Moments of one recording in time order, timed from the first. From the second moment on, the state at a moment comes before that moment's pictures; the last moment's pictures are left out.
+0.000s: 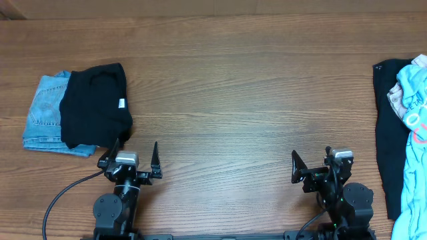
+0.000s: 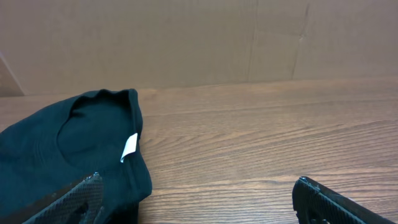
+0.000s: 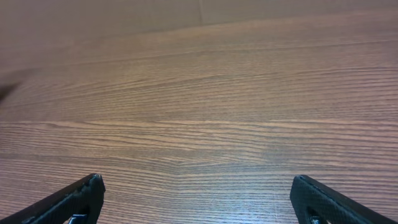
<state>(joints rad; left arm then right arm) -0.07 0.02 0.01 -0.08 0.02 0.01 0.07 0.01 0.16 -0.49 -0.13 0.12</state>
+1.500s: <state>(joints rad) -0.07 0.98 1.08 -0.61 0.14 -0.10 0.07 0.46 0.44 -0.50 -0.23 0.40</state>
